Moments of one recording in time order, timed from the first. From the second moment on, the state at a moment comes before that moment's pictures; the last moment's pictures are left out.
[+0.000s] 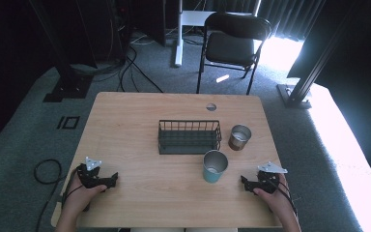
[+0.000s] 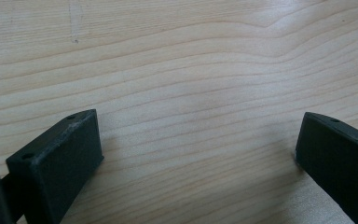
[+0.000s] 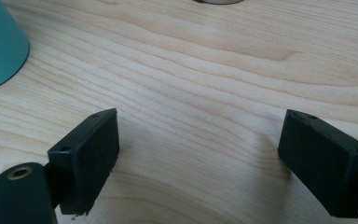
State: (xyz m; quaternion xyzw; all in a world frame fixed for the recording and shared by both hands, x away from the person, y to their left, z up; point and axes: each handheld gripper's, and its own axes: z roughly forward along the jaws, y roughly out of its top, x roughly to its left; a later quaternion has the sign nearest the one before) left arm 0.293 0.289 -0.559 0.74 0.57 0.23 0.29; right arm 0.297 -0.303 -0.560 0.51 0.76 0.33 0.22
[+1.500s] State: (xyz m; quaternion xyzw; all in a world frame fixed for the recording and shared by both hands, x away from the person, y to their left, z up) left arm 0.290 0.208 -0.540 0.82 0.40 0.20 0.36; right arm 0.297 -0.303 -0.560 0.51 0.76 0.33 0.22
